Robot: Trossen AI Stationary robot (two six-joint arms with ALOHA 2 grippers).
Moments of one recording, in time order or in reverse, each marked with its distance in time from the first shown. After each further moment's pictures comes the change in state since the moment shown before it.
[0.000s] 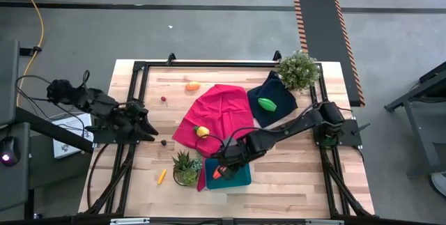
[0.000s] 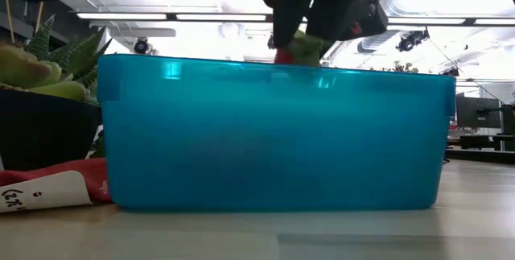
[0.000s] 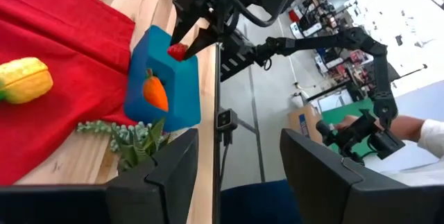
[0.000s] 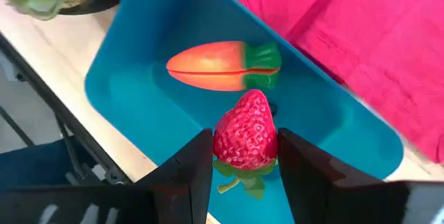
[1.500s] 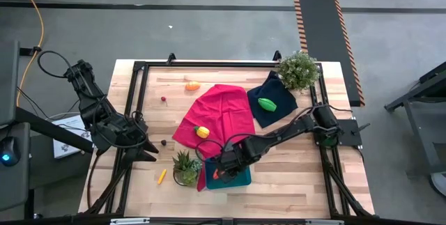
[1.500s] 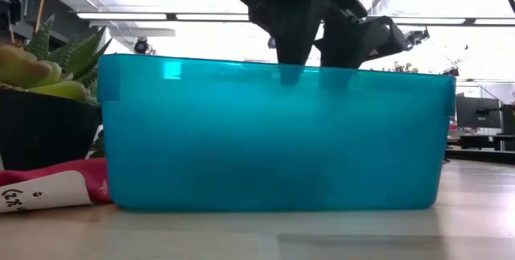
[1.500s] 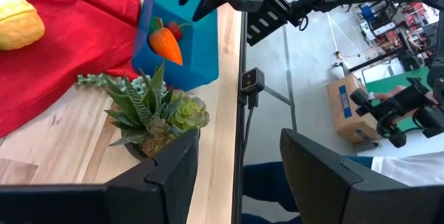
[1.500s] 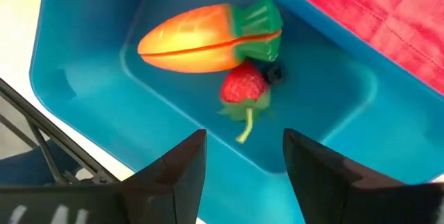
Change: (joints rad) left arm -0.503 0.233 0.000 0.011 -0.432 -0.209; right arm 0.007 0.075 0.000 0.010 -0.066 0.099
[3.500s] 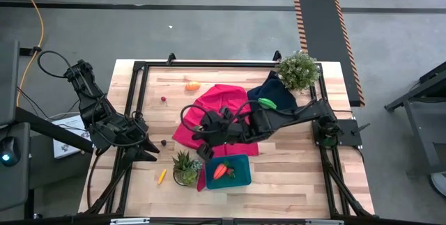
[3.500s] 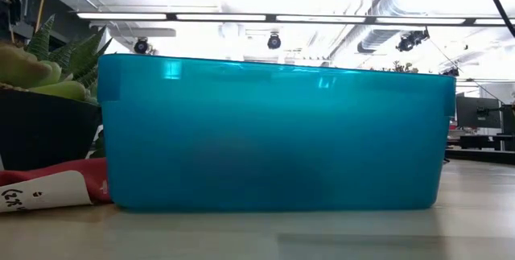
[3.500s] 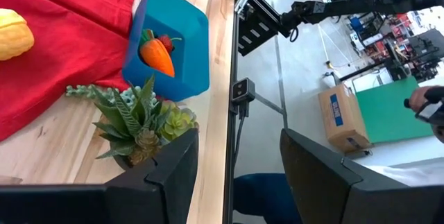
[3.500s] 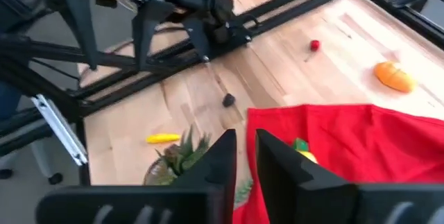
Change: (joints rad) left arm 0.000 -0.001 0.000 0.046 -0.022 0.009; right arm -0.073 -0.010 0.583 -0.027 0.526 -0.637
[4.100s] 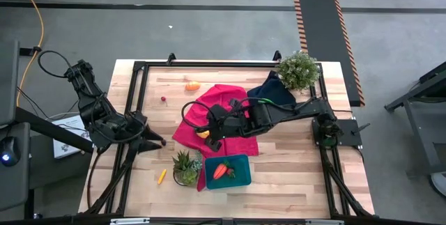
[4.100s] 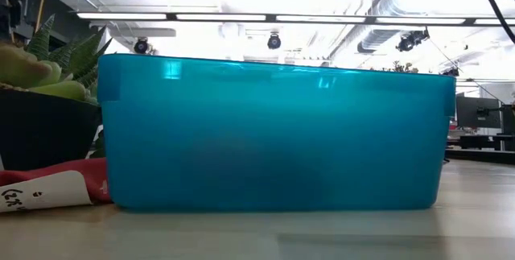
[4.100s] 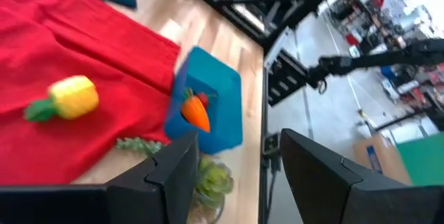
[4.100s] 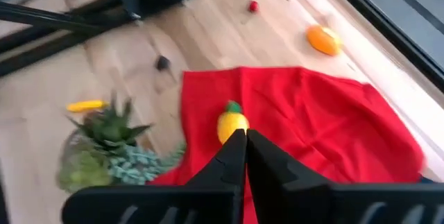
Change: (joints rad) left arm 0.001 -0.025 0.000 -0.033 -0.245 0.027; right arm -0.040 0.000 0.027 -0.265 0.051 0.026
